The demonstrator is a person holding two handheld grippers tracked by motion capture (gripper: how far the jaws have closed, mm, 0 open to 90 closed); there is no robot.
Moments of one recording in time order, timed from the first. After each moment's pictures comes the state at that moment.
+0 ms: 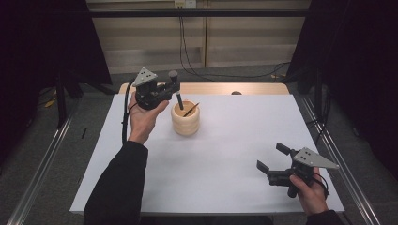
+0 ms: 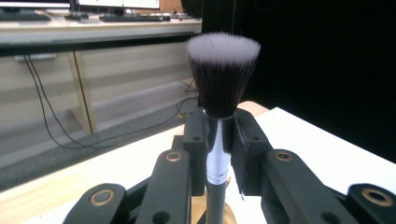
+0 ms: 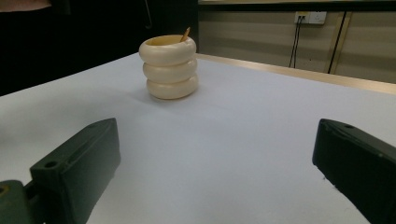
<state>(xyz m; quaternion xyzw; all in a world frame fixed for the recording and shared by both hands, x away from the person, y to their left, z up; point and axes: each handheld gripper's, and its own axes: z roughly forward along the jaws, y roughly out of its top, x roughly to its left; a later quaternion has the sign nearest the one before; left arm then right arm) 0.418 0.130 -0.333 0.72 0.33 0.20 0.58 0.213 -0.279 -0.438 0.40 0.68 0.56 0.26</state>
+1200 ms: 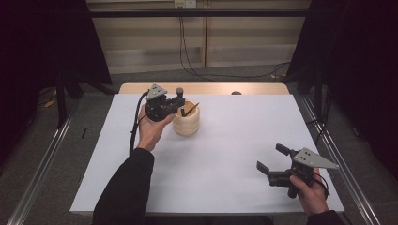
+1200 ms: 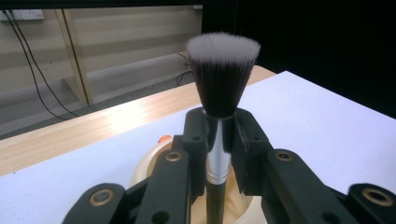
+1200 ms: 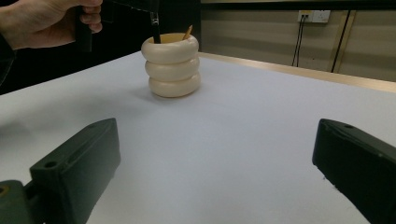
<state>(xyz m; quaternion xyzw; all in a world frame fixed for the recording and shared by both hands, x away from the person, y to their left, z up) 0.424 0.119 -0.391 0.74 0.35 0.18 0.55 0.214 -0.280 -0.440 0.40 0.68 0.56 0.26</state>
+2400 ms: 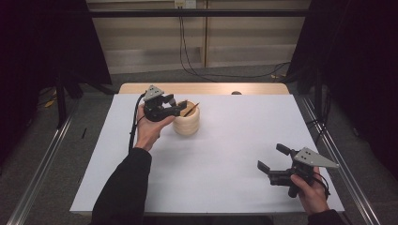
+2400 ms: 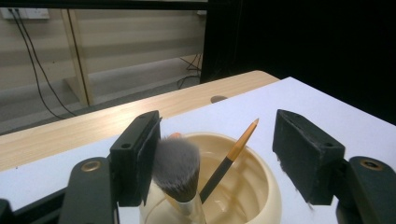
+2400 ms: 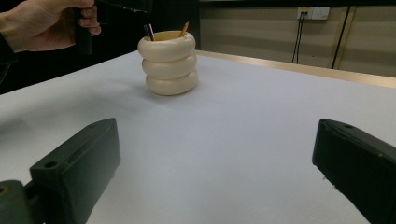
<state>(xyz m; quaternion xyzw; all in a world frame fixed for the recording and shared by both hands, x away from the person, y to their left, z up) 0.429 0.124 -0.399 0.73 0.36 0.18 0.56 0.216 -0.284 -0.444 0.40 0.68 0.56 0.25</state>
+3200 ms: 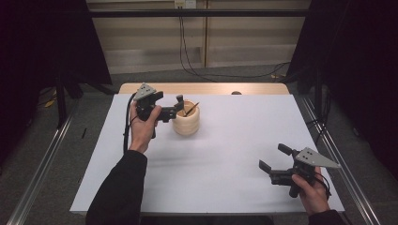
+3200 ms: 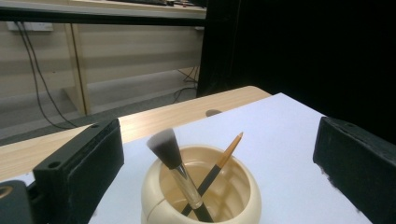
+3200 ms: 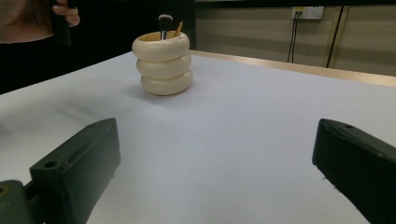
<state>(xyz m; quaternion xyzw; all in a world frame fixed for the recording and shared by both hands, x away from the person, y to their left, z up) 0.411 0.141 -0.378 0.71 0.36 0.18 0.58 0.216 -0.287 -0.445 0.41 0.68 0.55 0.25</state>
